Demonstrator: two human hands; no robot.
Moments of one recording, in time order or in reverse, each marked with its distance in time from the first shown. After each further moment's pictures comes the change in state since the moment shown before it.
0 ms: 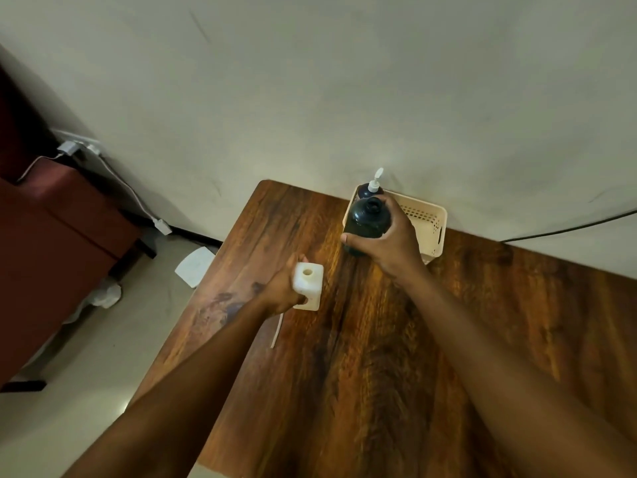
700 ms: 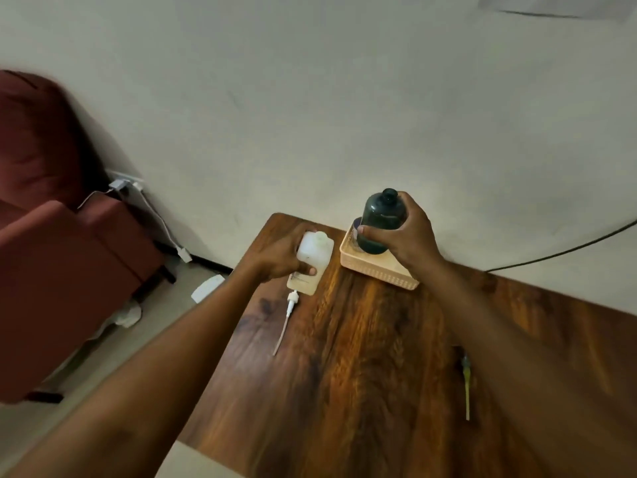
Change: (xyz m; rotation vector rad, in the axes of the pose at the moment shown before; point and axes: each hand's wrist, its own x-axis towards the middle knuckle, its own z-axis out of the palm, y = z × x) left_hand -0.053 0.156 -0.063 0.232 0.086 0.088; right_hand -0.015 -0.067 -0.082 0.016 -0.002 -0.121
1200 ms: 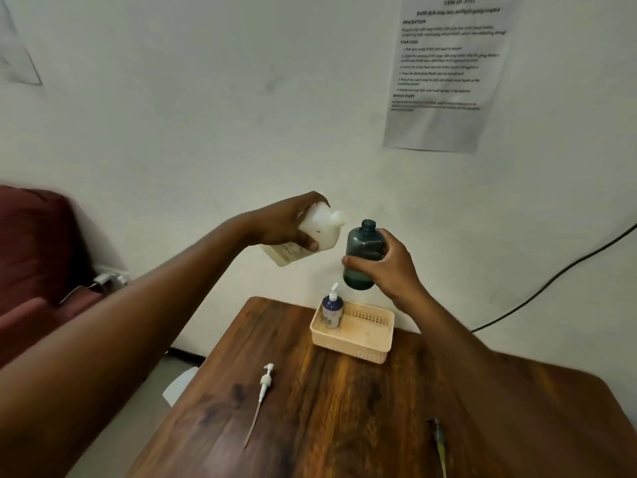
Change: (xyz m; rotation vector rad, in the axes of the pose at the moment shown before) left_hand -0.020 0.241 -0.119 0.321 0.047 0.361; right_hand 0.010 -0.068 -0.091 0.114 0.051 -0.101
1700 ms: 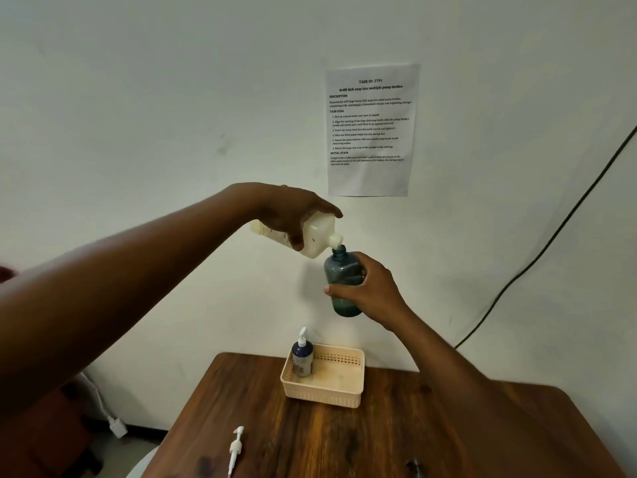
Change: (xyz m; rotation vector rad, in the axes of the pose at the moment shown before) left_hand 0.056 0.152 -0.060 0.602 -0.189 0.101; right_hand -0.003 -0.033 -0.070 -0.126 0.043 -0.058
